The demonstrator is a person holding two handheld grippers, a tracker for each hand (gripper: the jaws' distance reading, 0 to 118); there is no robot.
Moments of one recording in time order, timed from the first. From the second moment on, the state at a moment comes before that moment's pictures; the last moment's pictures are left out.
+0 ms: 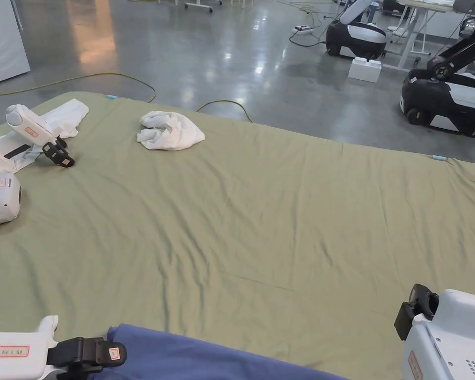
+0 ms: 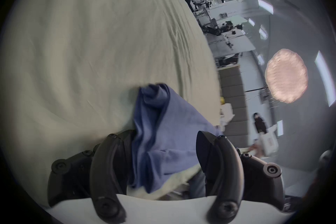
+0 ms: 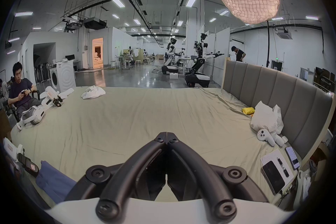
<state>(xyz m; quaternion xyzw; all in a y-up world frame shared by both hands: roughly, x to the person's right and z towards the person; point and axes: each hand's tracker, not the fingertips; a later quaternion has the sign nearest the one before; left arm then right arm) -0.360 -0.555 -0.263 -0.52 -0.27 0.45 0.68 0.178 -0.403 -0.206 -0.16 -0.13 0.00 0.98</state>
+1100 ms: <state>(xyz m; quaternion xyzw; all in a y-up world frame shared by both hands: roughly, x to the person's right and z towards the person) -0.375 -0.433 -0.261 -0.50 -0.17 0.24 0.82 0.187 -0.409 -0.204 -0.18 -0.11 -0.01 0.98</state>
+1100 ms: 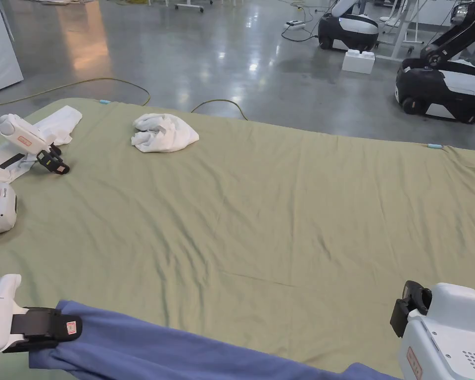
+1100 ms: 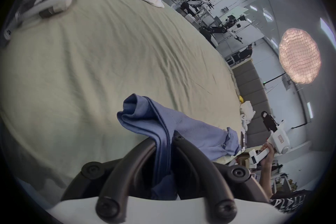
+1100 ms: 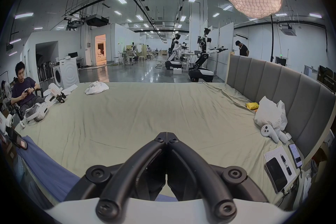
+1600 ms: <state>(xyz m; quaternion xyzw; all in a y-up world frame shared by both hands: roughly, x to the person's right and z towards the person) -0.243 -0.396 -0.248 -0.48 -0.29 0.16 0.81 0.187 -0.415 -0.201 -0.19 -0.10 -0.02 0.98</state>
